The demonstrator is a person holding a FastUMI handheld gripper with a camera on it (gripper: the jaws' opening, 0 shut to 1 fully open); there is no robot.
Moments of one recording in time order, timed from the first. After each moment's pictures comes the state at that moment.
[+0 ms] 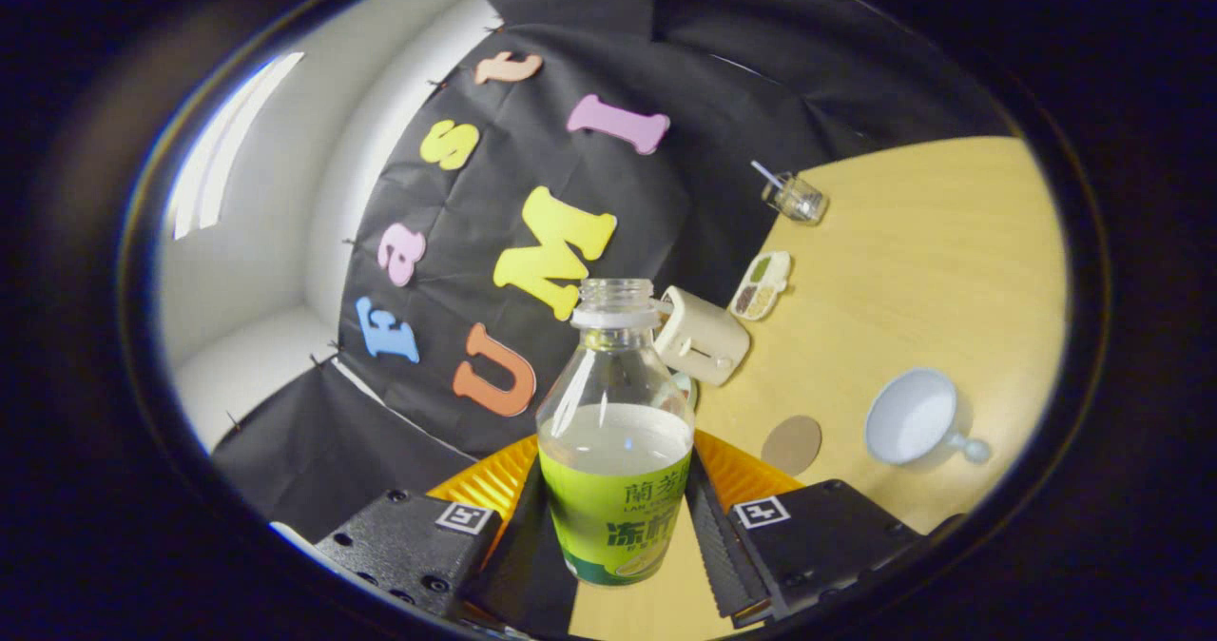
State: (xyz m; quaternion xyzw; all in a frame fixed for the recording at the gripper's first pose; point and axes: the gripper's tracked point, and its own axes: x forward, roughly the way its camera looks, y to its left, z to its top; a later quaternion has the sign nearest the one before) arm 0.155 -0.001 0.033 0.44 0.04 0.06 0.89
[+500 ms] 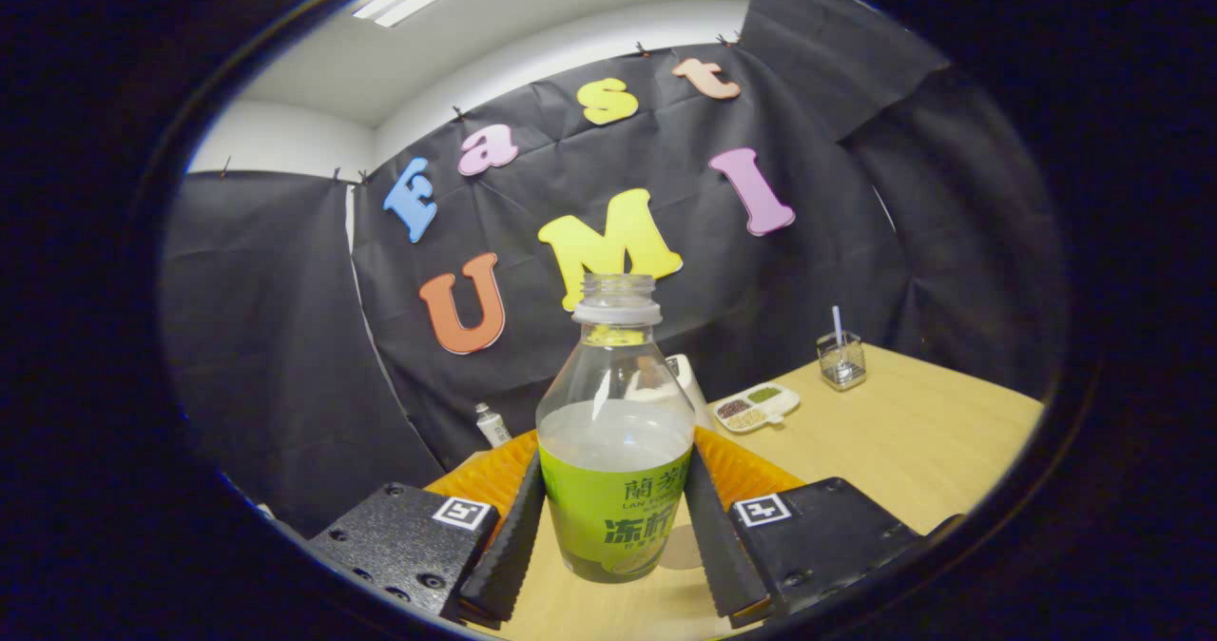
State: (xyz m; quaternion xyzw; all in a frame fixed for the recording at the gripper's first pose) arm 0.211 0.006 0.038 0.13 -0.02 -0.01 0.99
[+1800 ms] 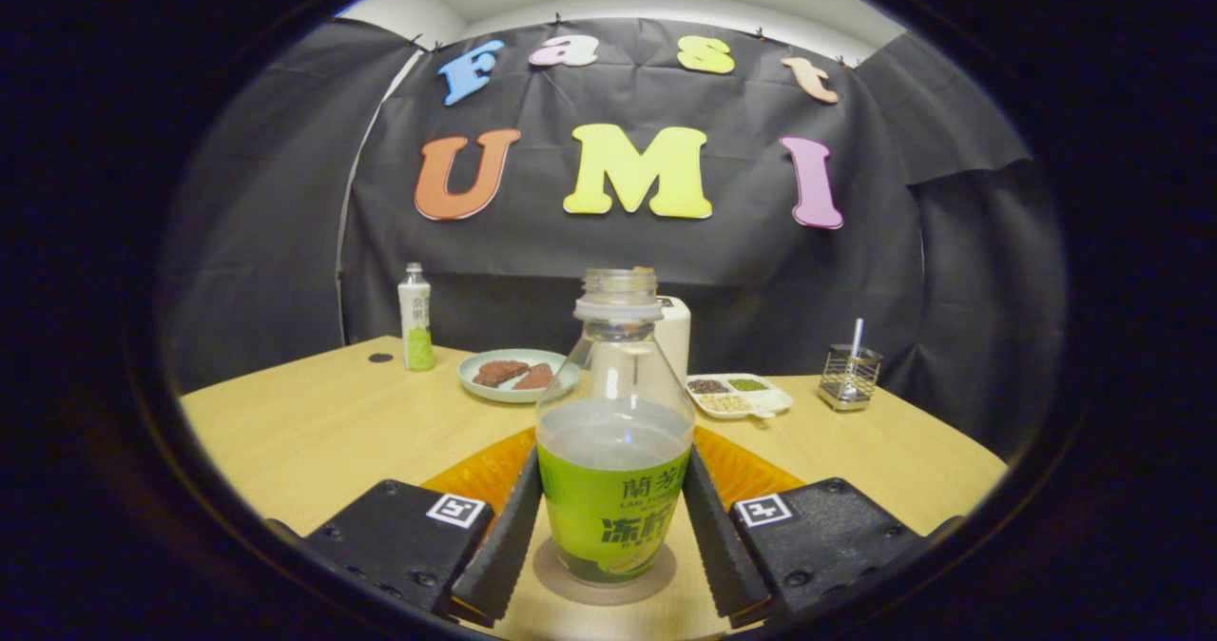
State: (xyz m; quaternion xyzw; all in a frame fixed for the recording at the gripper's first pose) arm 0.334 -0.019 -0.101 -0.04 0.06 -0.04 1.00
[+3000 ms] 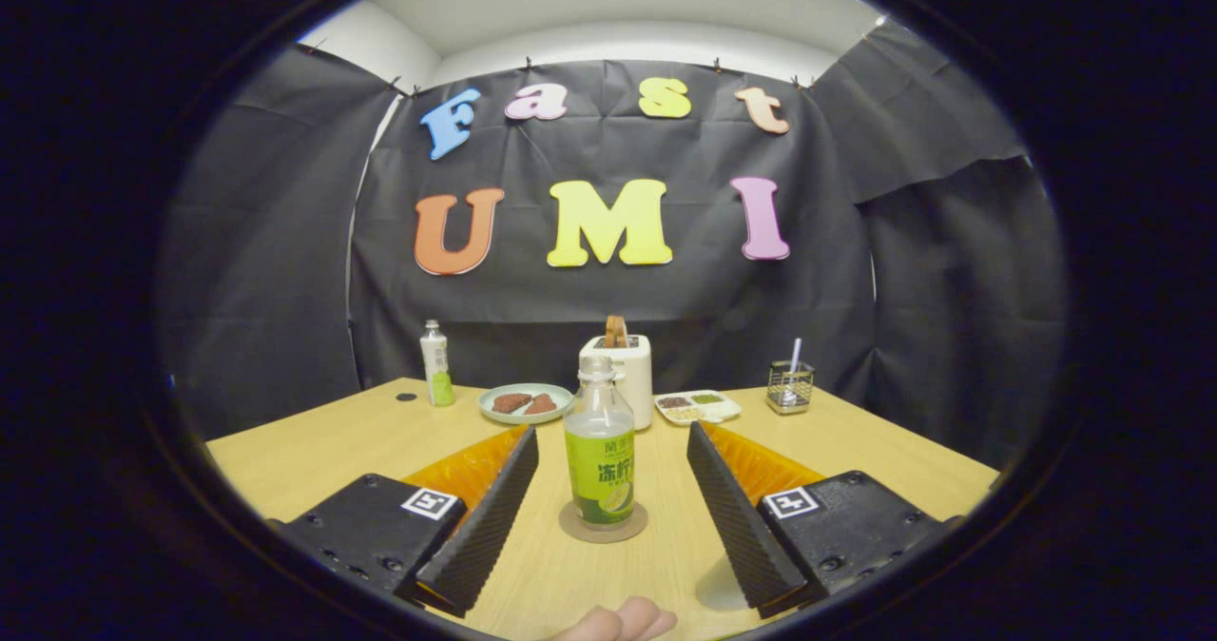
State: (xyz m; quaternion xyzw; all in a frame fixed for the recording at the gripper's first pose) arm 0.178 -0.004 -0.048 -0.01 0.03 -0.08 1.00
